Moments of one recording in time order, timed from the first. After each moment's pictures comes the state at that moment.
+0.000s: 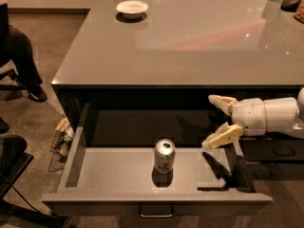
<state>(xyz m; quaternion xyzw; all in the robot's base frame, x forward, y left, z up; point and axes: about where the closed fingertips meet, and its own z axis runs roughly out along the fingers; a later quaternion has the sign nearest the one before) 0.515 -0.171 0.780 -0.49 0.68 0.32 0.44</state>
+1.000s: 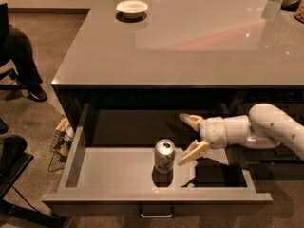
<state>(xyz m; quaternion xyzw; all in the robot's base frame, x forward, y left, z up) 0.528 -0.105 0.682 -0.53 0.63 0.37 0.43</state>
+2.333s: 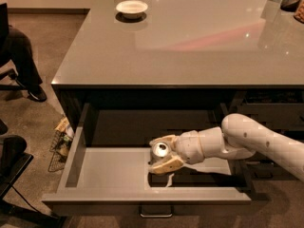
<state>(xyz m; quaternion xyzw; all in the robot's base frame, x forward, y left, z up) 0.478 -0.027 0.650 -0.55 0.64 0.40 0.37</state>
